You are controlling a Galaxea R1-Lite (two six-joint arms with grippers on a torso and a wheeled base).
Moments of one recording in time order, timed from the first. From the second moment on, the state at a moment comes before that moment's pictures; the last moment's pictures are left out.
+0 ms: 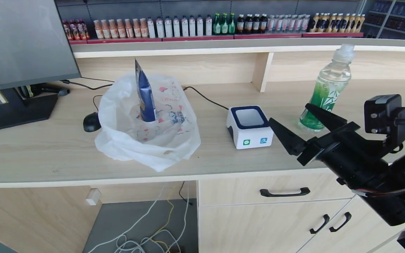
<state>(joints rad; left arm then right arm) 0.00 0.00 0.00 0.00 0.00 -0.01 0.52 1.65 -0.41 -1.57 -0.02 -0.10</state>
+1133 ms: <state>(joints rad) 0.00 0.00 0.00 0.00 0.00 0.00 0.53 1.67 -0.35 -1.57 -0.02 -0.13</state>
